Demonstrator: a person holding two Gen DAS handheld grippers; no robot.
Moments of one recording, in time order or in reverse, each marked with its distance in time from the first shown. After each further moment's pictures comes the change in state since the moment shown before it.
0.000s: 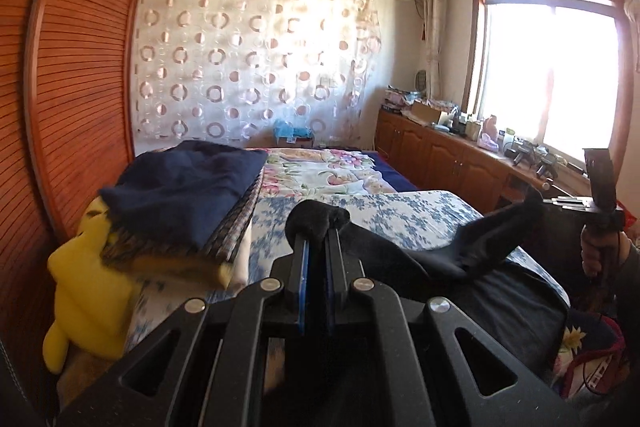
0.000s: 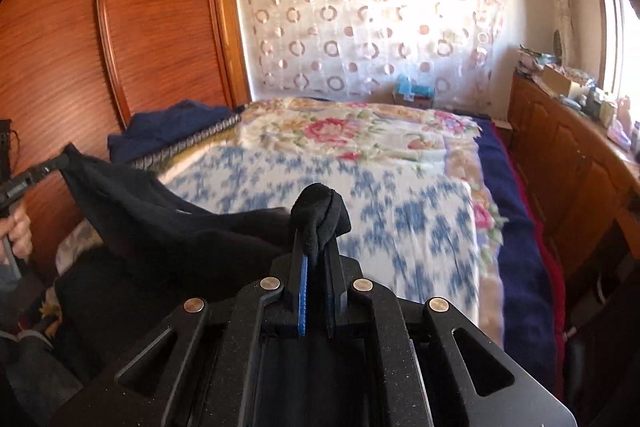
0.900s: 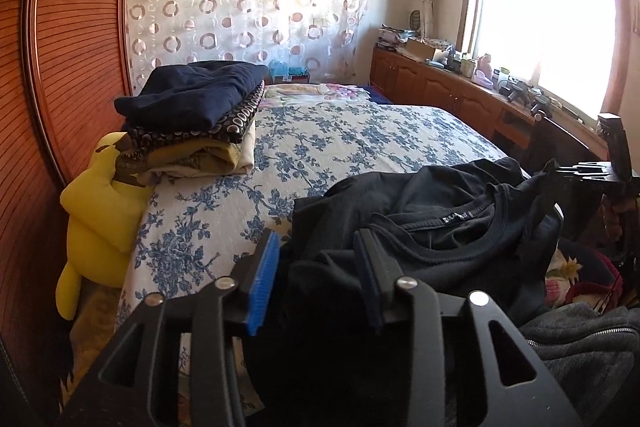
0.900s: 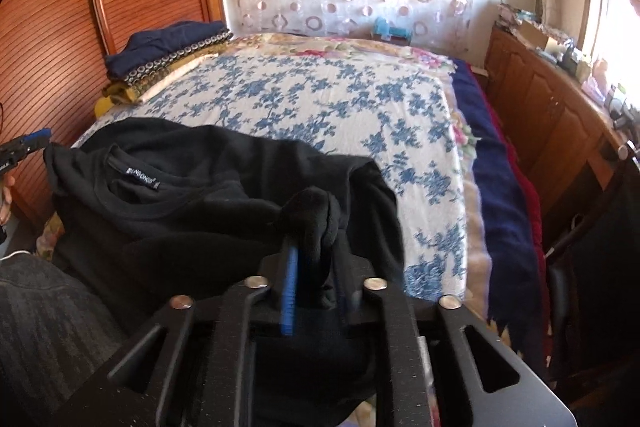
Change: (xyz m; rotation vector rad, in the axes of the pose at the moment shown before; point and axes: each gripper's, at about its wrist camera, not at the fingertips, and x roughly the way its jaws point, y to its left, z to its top) left arm -0.029 -0.004 -0.069 0.047 0.222 -0.007; right arm -0.047 0.027 -0.096 0.019 0.189 -0.092
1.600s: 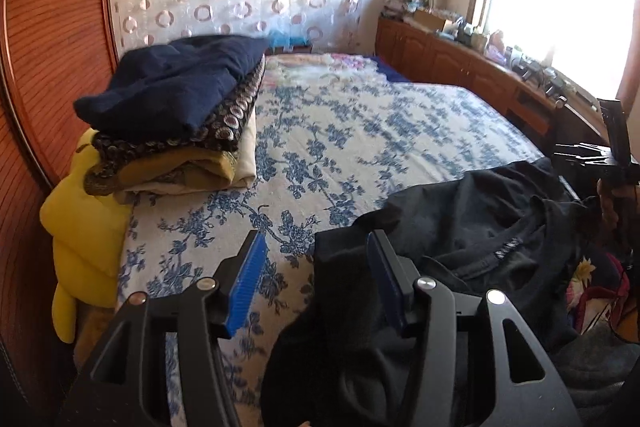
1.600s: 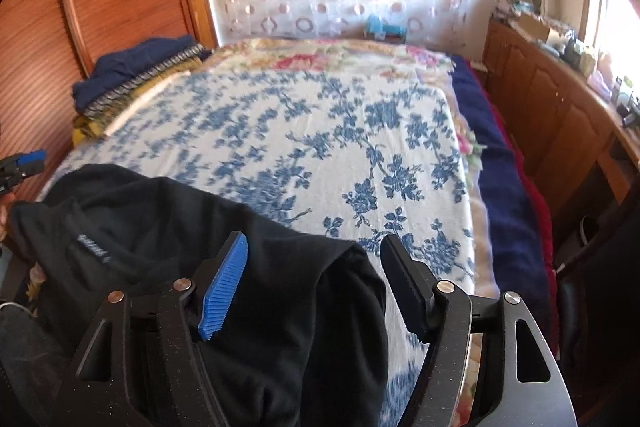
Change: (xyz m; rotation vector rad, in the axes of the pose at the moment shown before) left arm 0.086 0.026 0.042 0.005 0.146 0.009; right arm 0.077 -0.034 0.056 0.048 0.021 0.005
